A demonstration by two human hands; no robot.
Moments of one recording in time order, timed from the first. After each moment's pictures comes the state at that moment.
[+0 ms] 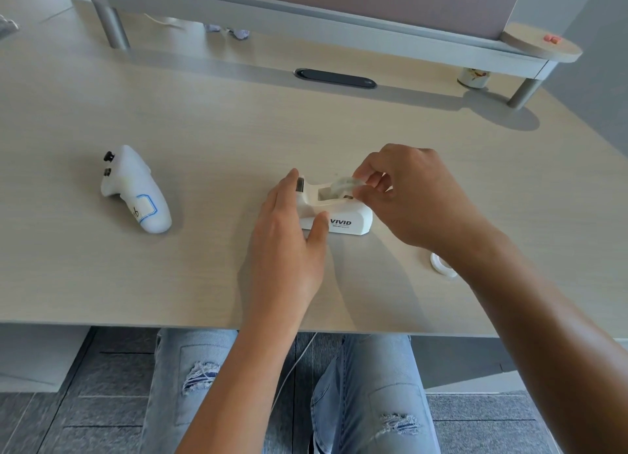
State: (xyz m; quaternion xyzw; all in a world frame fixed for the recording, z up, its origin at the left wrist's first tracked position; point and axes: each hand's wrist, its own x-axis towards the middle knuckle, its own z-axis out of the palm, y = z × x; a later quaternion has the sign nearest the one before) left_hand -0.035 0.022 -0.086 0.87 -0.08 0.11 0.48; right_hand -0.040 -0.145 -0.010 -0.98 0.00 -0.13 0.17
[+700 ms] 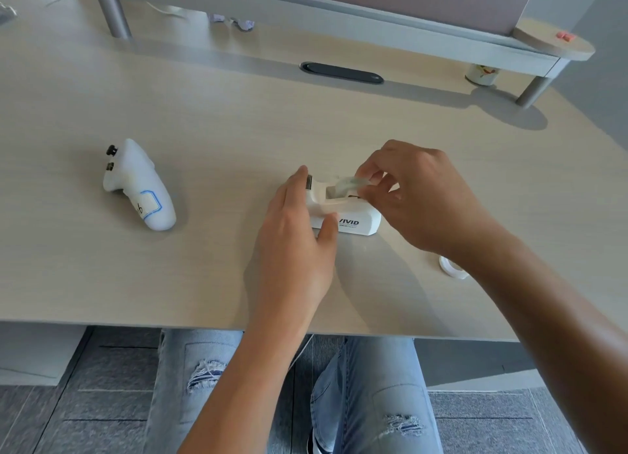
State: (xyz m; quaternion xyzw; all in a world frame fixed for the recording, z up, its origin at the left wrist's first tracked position) left_hand -0.033 0.023 -0.086 0.87 -0.08 0.11 0.48; right_hand -0.038 -0.145 -0.014 -0.97 -0.08 -0.16 0.15
